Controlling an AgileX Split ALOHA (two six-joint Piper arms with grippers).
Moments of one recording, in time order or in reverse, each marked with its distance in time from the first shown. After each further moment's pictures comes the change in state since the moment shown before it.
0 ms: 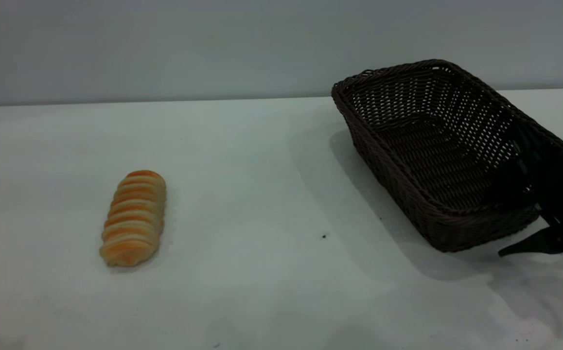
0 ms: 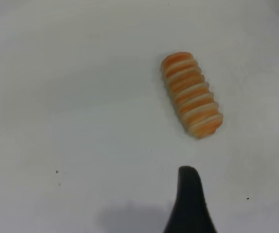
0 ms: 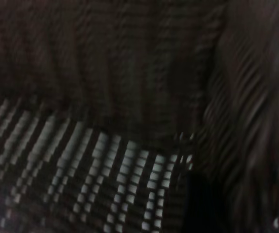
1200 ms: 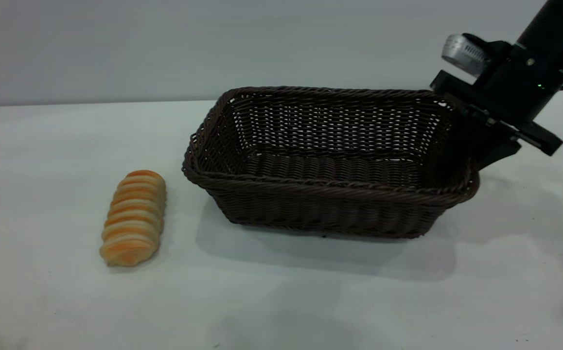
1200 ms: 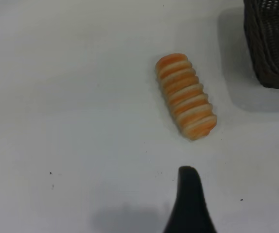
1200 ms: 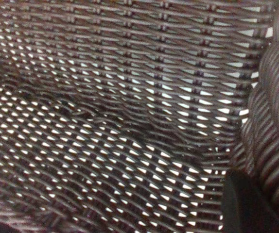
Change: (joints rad) left arm 0.000 0.000 0.000 -0.018 0.000 0.002; right arm 0.004 0.260 -0.755 -0.984 0.704 0.076
